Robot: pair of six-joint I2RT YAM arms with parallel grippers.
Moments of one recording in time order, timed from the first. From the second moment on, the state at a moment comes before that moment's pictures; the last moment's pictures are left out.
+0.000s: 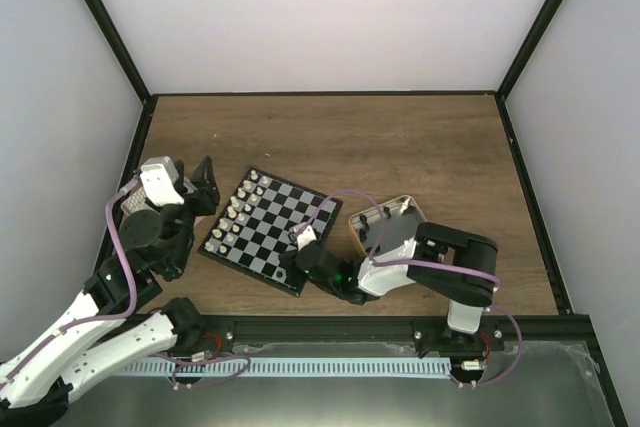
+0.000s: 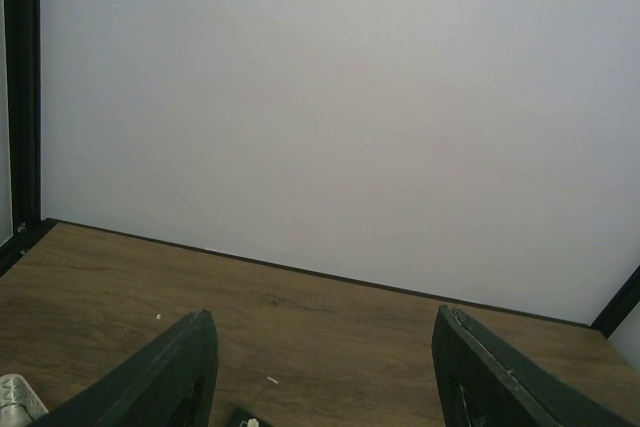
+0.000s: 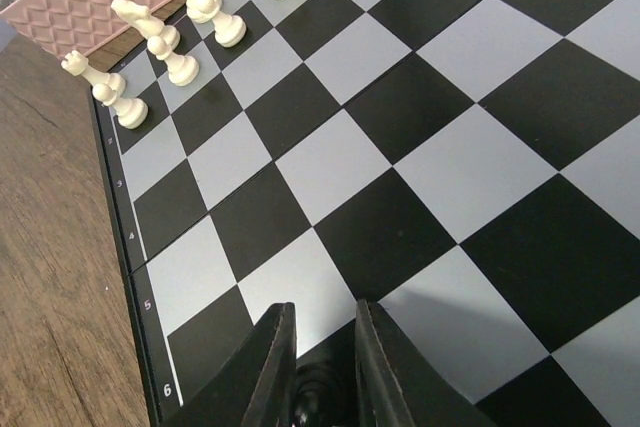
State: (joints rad) left arm -0.88 0.53 0.82 -0.27 -0.80 -0.29; right arm 1.25 1.79 0.67 0.55 0.25 0.67
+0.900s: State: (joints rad) left arm -0.88 0.54 0.82 -0.27 -0.78 -0.30; right arm 1.18 1.39 0.86 -0.12 0.26 0.81
